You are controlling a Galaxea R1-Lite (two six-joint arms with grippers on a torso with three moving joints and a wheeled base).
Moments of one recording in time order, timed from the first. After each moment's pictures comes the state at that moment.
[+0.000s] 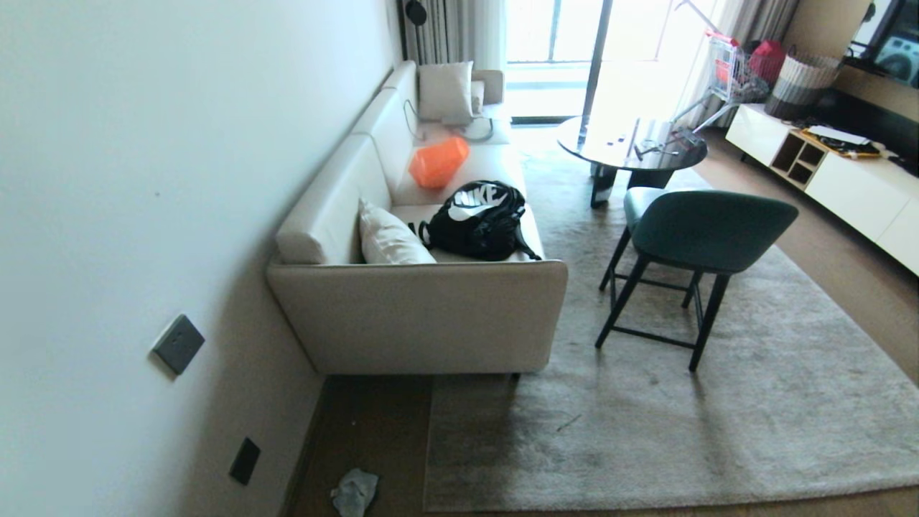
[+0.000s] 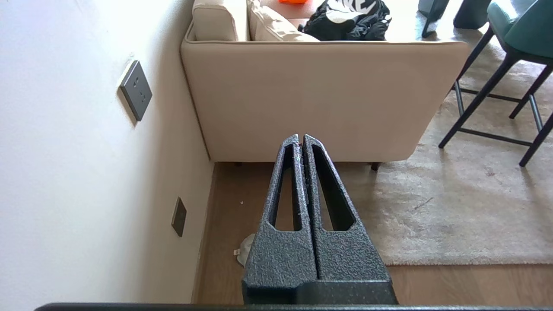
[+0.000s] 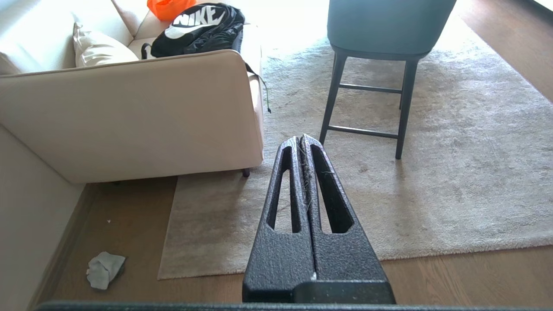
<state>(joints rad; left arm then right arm) -0.01 0.00 0.00 0.00 -0.02 -0.03 0.01 0.00 0.00 -0.01 -0.06 0.07</state>
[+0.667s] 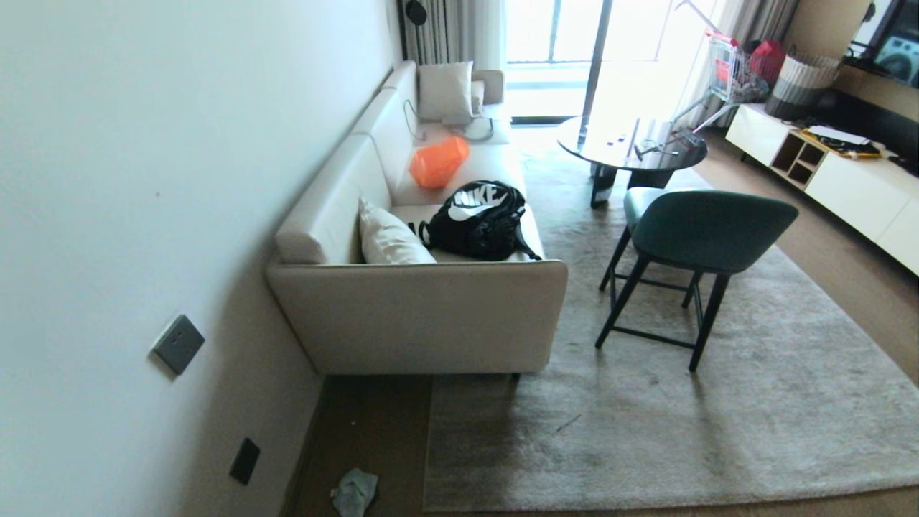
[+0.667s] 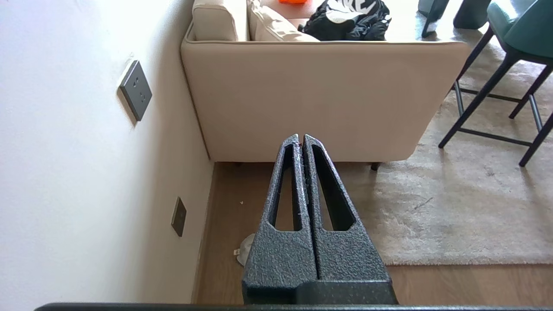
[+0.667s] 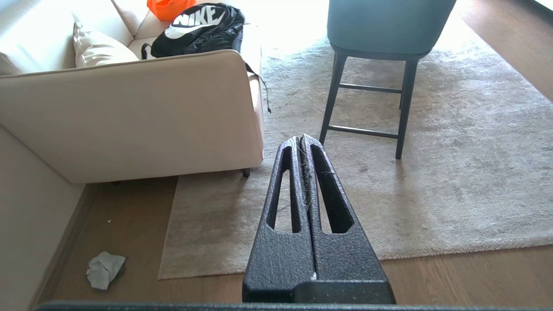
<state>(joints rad) -0.01 0.00 0.00 0.00 -0.02 -0.03 0.01 0.00 0.00 -0.01 -0.06 0.07</state>
